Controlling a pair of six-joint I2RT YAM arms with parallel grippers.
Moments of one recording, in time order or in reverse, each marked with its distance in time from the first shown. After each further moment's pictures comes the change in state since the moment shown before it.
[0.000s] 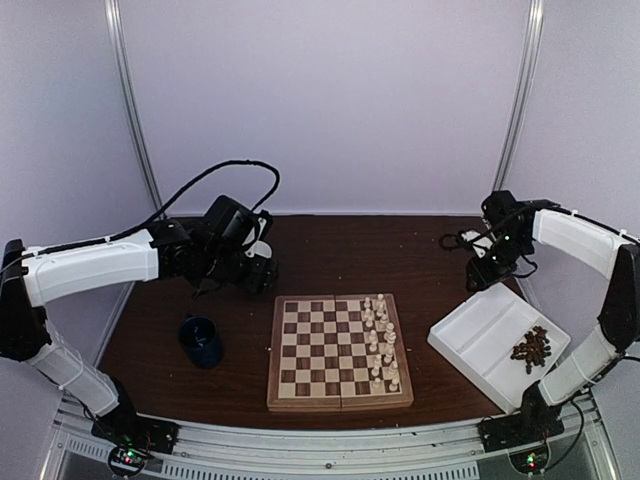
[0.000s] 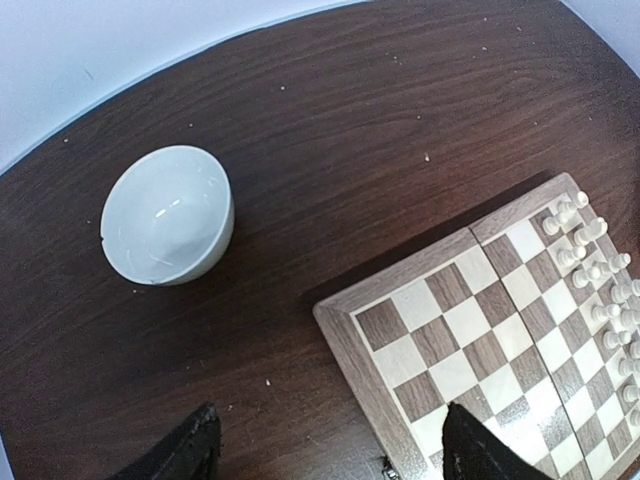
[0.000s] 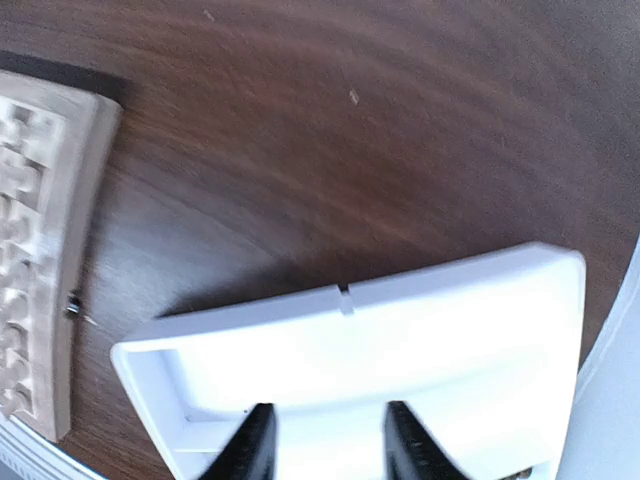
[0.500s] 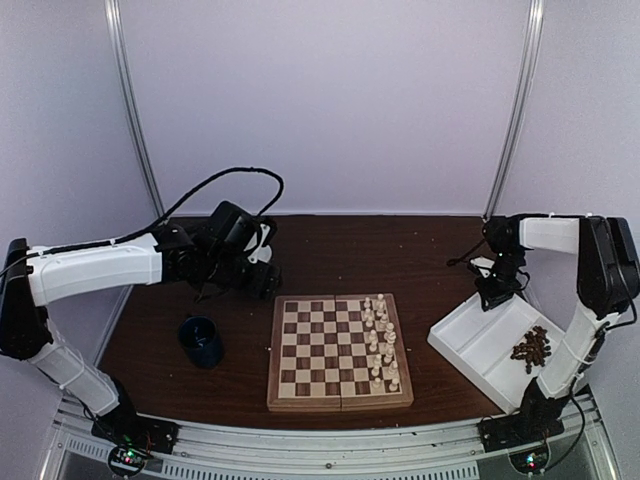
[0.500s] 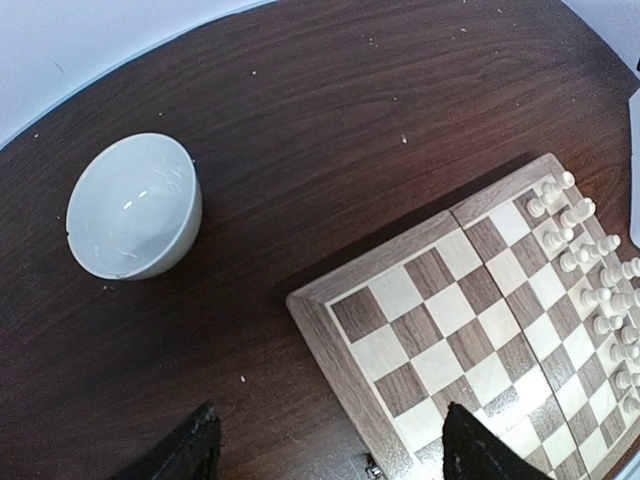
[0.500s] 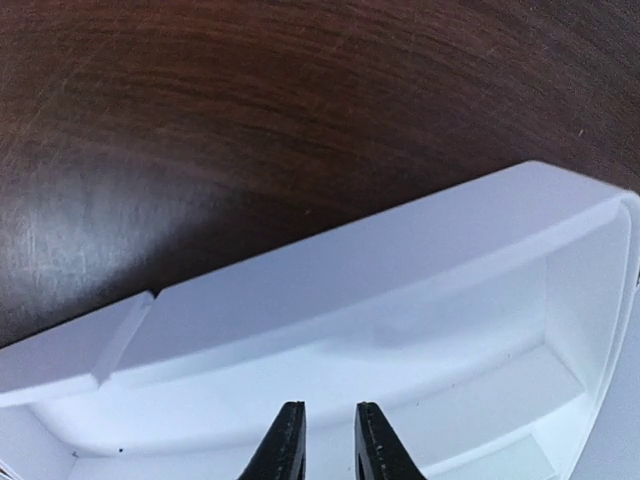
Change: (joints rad) left arm 0.000 0.022 -0.020 0.037 0.063 0.000; right arm -0.135 0.224 -0.076 0.038 0.148 -0.012
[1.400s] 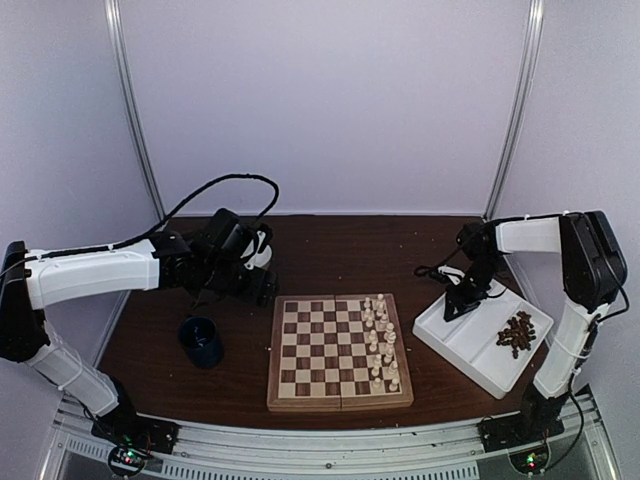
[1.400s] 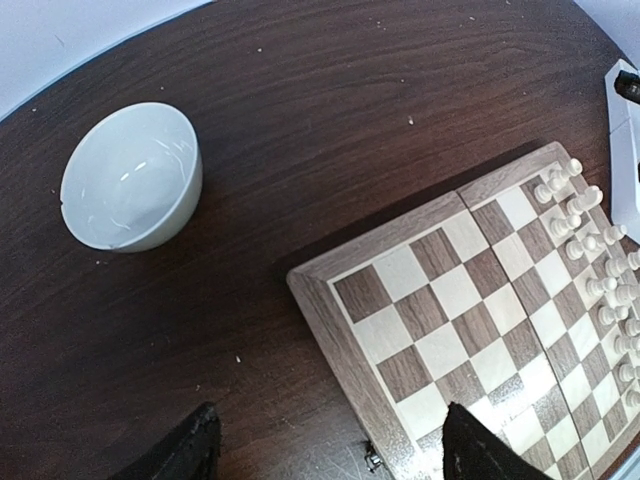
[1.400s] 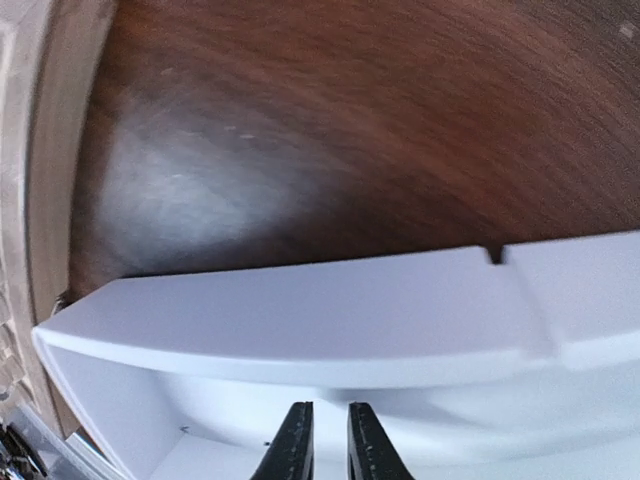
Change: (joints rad) left arm 0.000 -0.027 -0.061 0.011 0.005 -0.045; right arm 0.142 0.103 0.022 0.029 -0.348 -0.074
